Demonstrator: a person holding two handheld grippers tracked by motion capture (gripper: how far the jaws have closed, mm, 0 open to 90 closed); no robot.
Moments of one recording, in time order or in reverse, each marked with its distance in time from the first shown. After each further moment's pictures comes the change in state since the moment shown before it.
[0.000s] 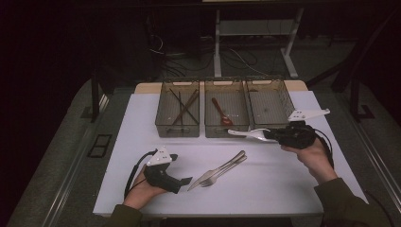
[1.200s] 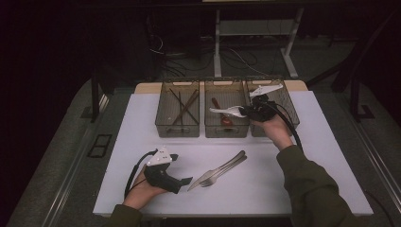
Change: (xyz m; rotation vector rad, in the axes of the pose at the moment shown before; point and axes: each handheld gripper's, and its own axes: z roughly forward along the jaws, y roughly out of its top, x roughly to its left) left arm -0.001 0.000 0.000 -0.004 -0.008 -0.002; right arm -0.014 0.066 0.100 0.095 -0.181 -0.038
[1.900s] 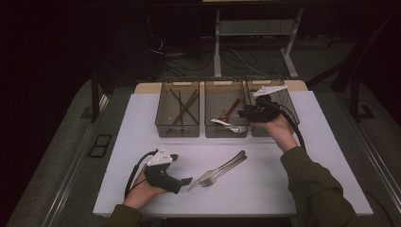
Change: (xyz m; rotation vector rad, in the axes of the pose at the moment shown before) left arm 0.000 0.000 0.001 0.002 -0.001 -0.003; right arm -0.004 -0.005 -0.012 -0.040 0.064 0.056
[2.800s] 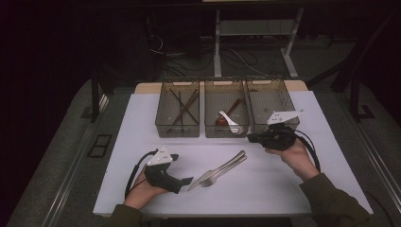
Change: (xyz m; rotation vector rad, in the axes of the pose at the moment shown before) left arm -0.001 0.002 0.000 -0.007 -0.002 -0.001; right arm 0.033 -0.062 -0.048 0.015 0.205 -0.069
